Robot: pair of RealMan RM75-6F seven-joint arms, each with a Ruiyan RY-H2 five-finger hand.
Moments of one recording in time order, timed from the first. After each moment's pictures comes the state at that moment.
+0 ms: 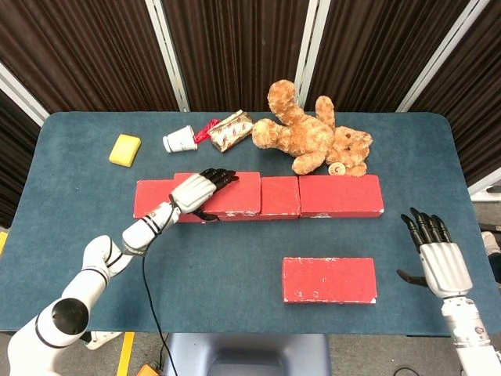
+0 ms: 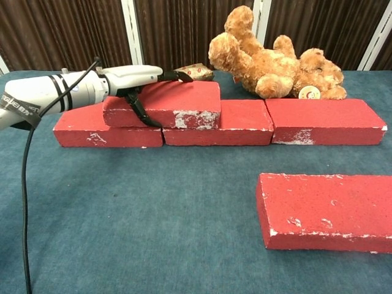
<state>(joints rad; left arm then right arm) -1.08 -1.88 0.05 -0.34 1.73 0.94 -0.85 0.16 -1.13 0.06 -1.65 -1.48 1.38 -0.11</state>
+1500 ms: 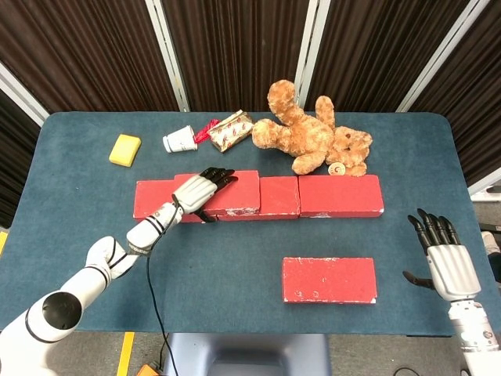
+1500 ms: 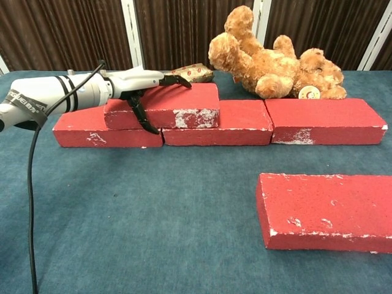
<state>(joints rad) -1.11 -1.80 0.04 -0.54 1.62 0.81 -0.74 0.15 -1.11 0.06 -1.65 -1.49 1.40 -0.09</state>
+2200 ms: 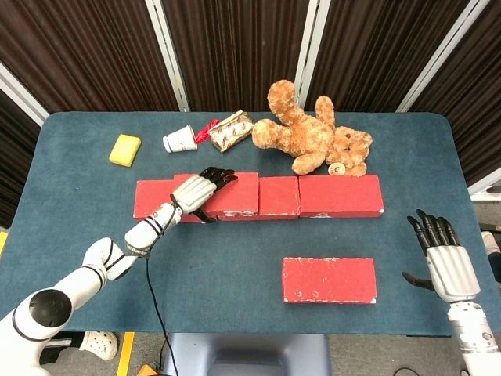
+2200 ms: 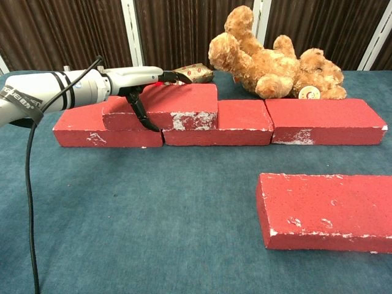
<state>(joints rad) -1.11 -1.74 0.01 -0.65 1.59 0.82 -0.67 0.14 -1.11 0.06 -1.66 -1.49 1.41 -0.10</state>
